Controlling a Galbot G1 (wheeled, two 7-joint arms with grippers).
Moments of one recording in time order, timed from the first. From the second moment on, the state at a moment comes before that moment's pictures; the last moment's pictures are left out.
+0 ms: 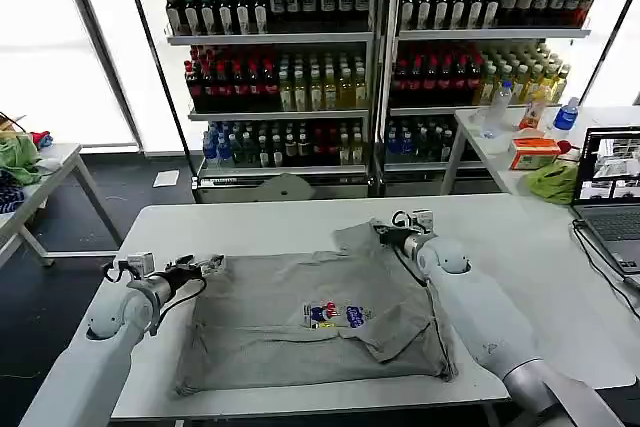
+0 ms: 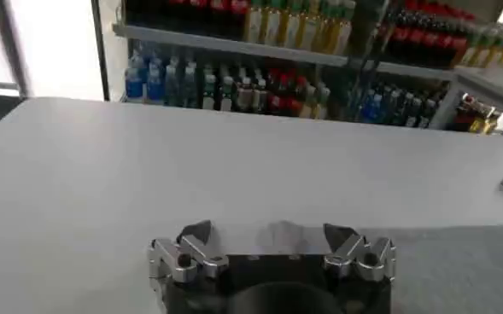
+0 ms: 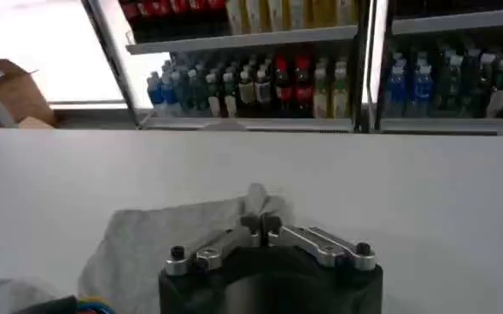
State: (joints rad) left arm 0.84 -1.02 -0.36 -1.39 -0.69 0.57 0.12; right arm -0.40 1.22 -0.04 1.01 0.68 -0.48 -0.11
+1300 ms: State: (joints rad) left arm 0.90 -1.00 -0.37 -1.49 -0.72 0.55 0.10; right arm -0.49 1.14 0.02 1.22 0.80 -0.48 -0.05
